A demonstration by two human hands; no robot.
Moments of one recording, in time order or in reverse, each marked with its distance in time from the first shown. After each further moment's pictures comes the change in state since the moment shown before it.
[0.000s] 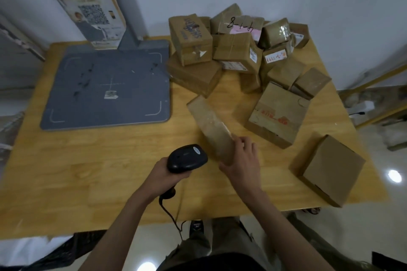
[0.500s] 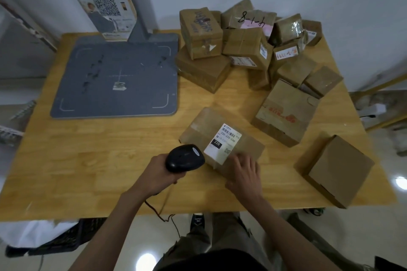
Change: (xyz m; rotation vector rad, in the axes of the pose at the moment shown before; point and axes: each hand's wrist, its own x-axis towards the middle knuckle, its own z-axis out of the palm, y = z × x) left_hand -0.019 -0.007 -0.013 0.174 0.073 0.010; right_hand -0.028 0.050 0.060 -0.271 -0.251 -0.082
